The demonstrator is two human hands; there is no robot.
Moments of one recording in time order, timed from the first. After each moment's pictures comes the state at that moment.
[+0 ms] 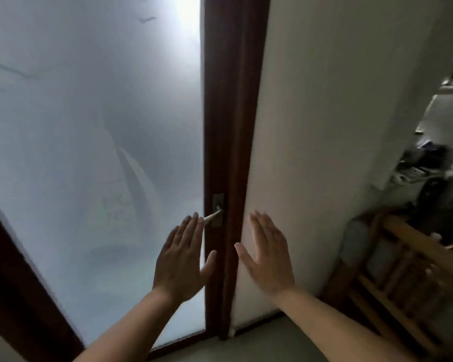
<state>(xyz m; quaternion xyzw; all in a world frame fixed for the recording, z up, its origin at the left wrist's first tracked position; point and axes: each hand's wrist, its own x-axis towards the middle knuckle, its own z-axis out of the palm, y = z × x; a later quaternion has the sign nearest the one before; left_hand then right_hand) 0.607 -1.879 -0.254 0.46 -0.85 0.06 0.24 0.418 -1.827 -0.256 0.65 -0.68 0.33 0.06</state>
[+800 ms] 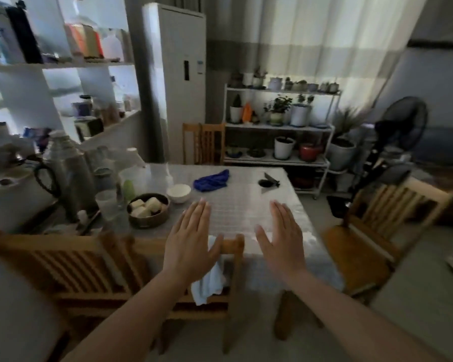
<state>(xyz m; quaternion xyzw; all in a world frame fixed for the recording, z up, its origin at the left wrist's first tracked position) 0.008 -1.398 -0.215 -0.09 -0.97 -0.10 0.21 -0.010 -1.197 -0.235 0.05 -0.93 0.29 0.21</state>
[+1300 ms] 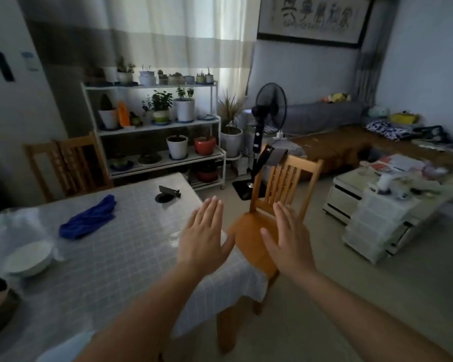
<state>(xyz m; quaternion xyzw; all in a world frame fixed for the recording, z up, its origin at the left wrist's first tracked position) -0.160 -1.146 -0.225 -0.37 -0.91 -0.12 0.17 -0.066 -0.973 -0.243 -0.19 -0.93 0.18 0.25</state>
